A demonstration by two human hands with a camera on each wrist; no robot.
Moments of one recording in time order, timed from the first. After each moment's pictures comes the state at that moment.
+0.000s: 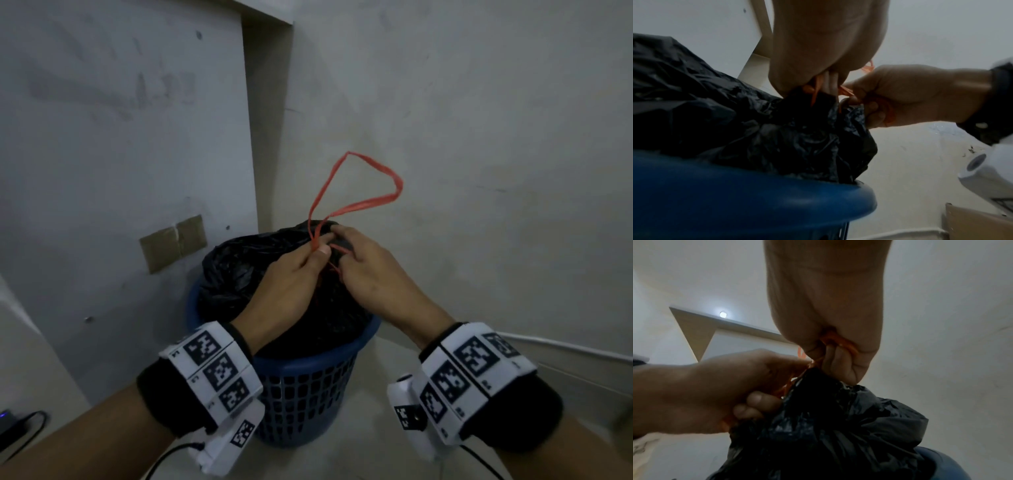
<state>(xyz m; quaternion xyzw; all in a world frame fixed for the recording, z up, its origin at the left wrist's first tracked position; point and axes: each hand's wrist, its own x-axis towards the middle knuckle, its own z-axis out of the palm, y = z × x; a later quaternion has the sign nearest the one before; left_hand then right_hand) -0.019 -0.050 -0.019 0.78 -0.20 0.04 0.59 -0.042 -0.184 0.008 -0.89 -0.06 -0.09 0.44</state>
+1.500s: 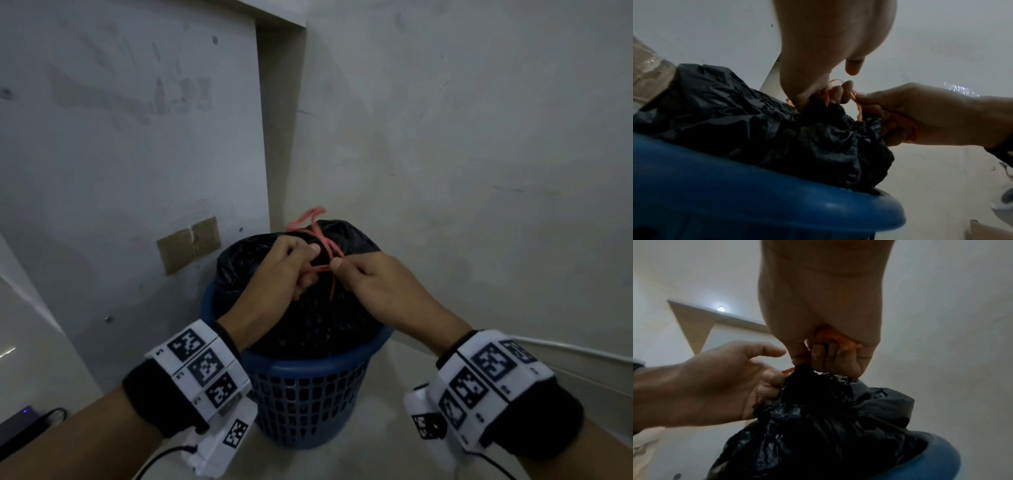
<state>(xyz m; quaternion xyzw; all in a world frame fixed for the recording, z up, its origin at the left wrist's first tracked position) -0.018 -0.028 -0.010 0.73 -0.15 0.02 0.67 -0.041 -0.185 -0.003 -0.94 -0.12 -0.11 0.31</state>
